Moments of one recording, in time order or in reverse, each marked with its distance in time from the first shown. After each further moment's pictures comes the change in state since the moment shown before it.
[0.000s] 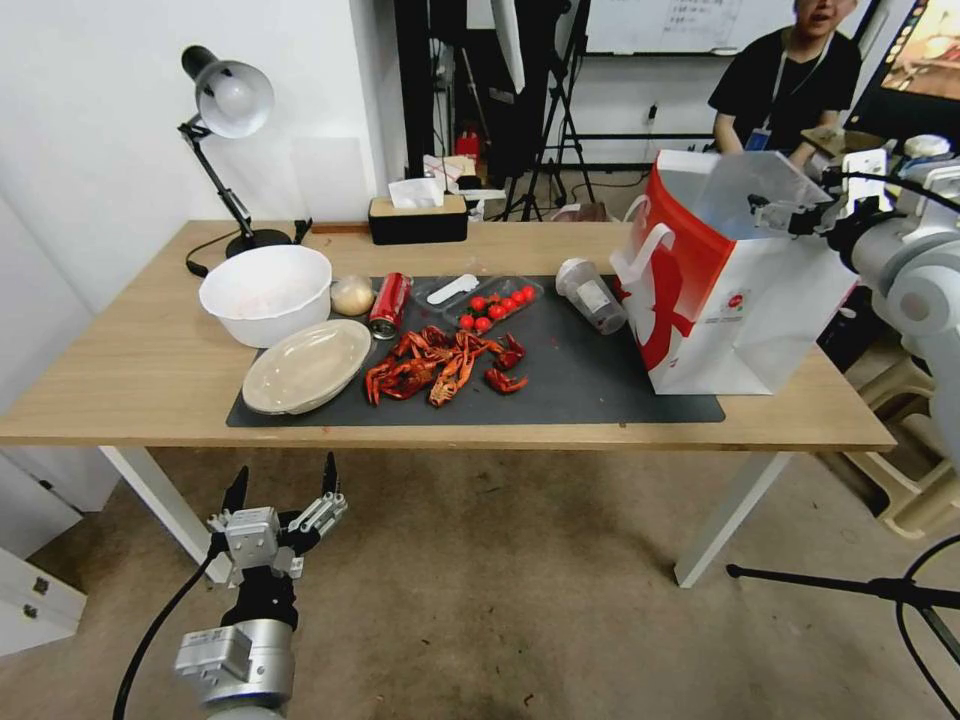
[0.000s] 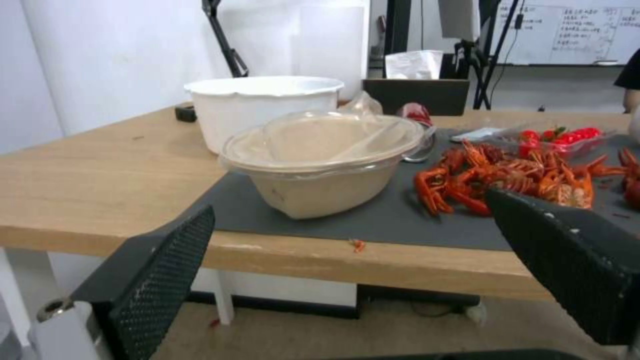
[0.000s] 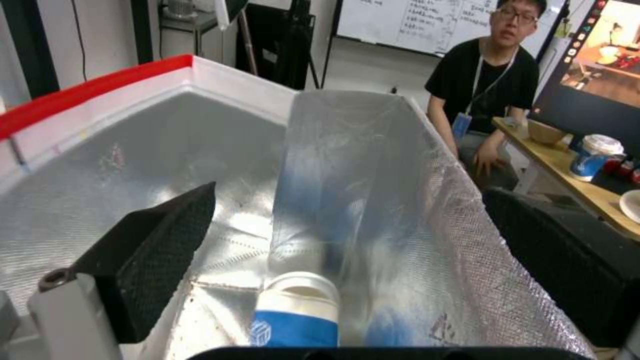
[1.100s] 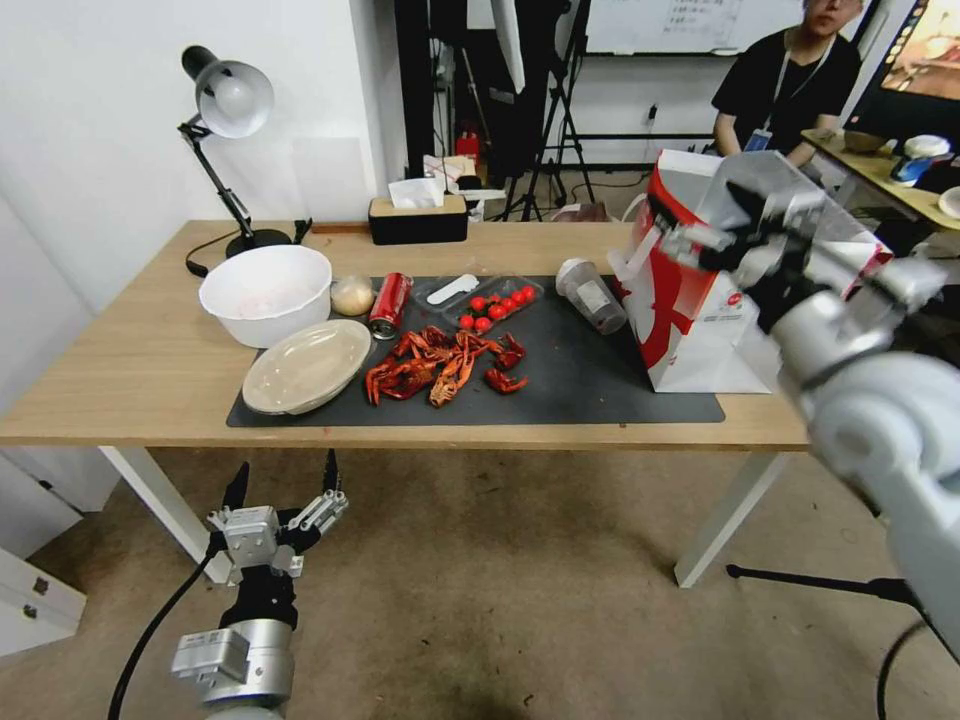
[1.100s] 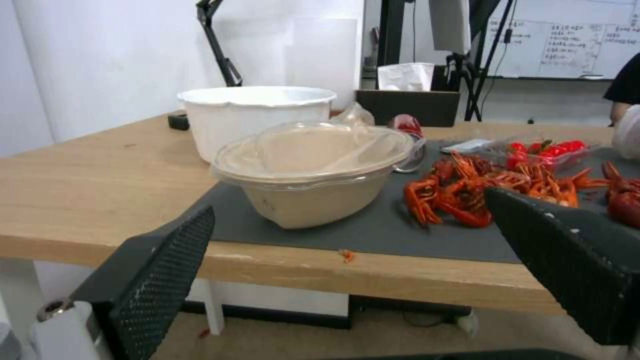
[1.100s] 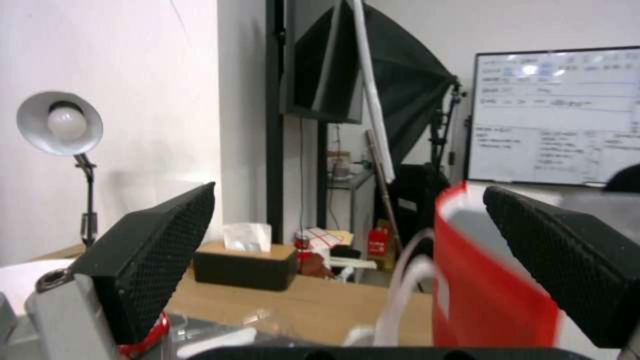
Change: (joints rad) left arm 0.002 0.000 0.002 0.004 -0.008 -0.033 0.020; right arm -0.504 0.096 0.015 0.414 -0.018 0.611 0.009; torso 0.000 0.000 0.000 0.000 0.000
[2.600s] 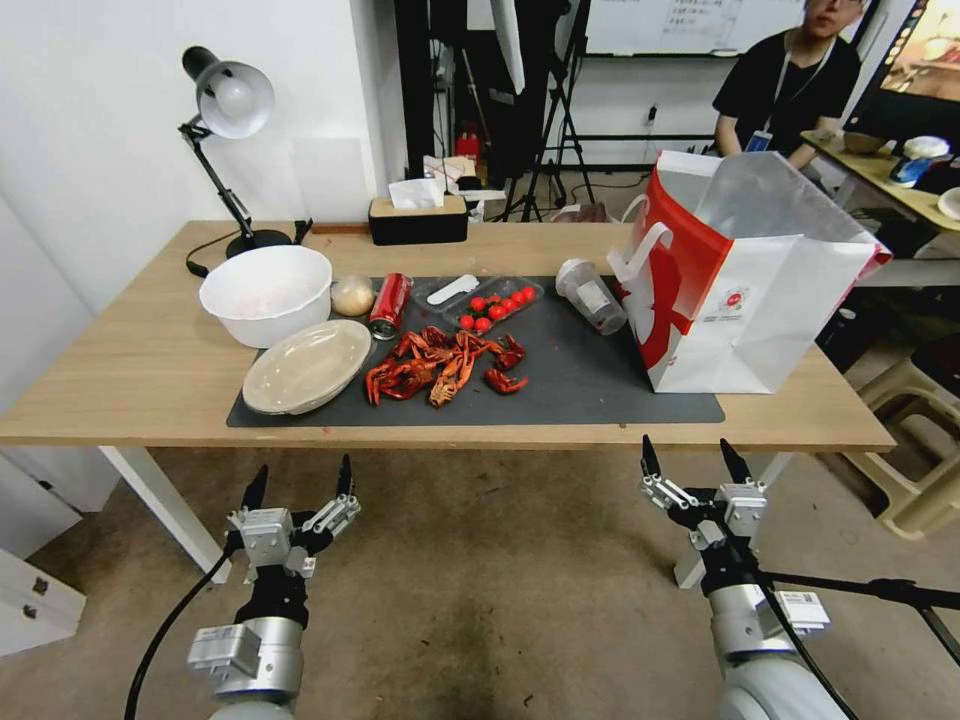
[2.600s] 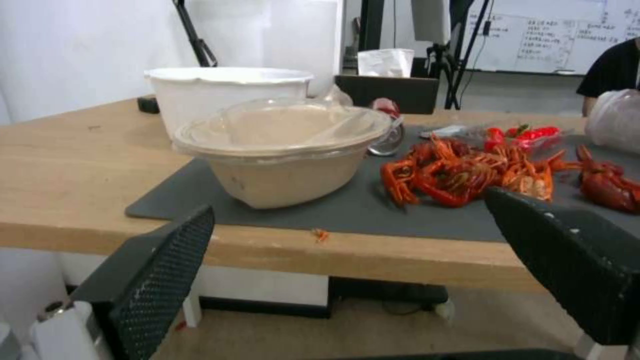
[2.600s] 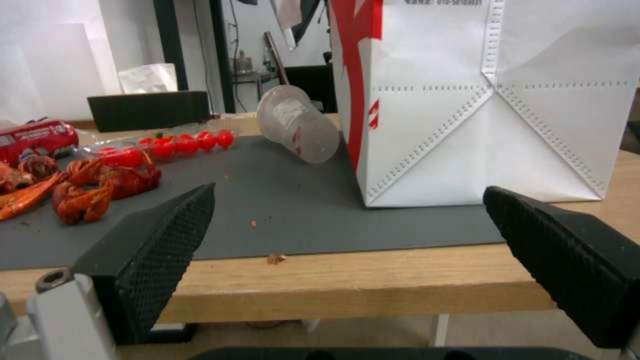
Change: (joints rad) left arm -0.031 0.028 0.014 0.040 -0.045 0.002 0.032; right arm -0.570 0.369 -0.023 -0.126 -0.446 0.347 0.050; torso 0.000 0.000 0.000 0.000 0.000
